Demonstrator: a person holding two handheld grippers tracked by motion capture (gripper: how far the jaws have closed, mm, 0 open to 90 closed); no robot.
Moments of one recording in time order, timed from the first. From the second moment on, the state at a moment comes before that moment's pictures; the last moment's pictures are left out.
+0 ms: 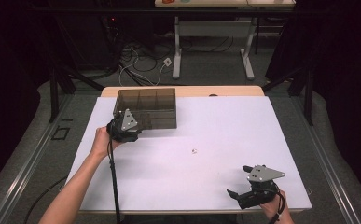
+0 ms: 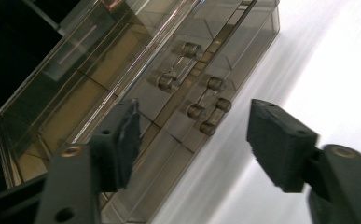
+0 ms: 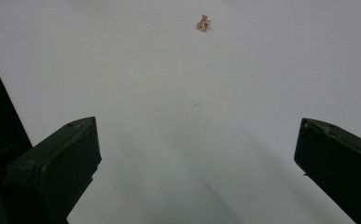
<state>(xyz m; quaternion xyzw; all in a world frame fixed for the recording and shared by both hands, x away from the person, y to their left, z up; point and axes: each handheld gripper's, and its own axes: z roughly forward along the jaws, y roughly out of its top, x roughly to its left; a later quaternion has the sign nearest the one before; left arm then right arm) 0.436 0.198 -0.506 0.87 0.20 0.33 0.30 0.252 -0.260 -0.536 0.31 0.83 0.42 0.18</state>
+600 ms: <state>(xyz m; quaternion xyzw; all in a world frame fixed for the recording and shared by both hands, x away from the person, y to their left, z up) 0.447 0.194 -0.515 0.88 0.15 0.36 0.27 0.252 -0.260 -0.536 0.31 0.83 0.42 0.18</state>
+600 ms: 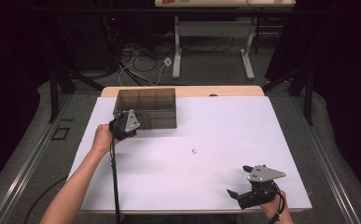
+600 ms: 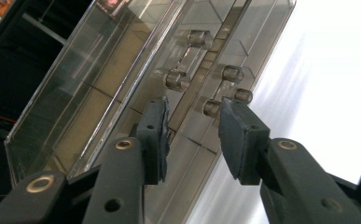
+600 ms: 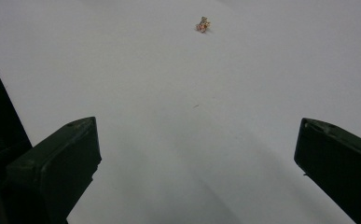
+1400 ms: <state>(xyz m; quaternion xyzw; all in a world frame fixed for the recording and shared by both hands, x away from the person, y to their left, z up) 0.452 0.193 -0.523 0.88 0.13 0.36 0.27 0.252 -0.261 -0.535 0.31 0.83 0.43 0.18</state>
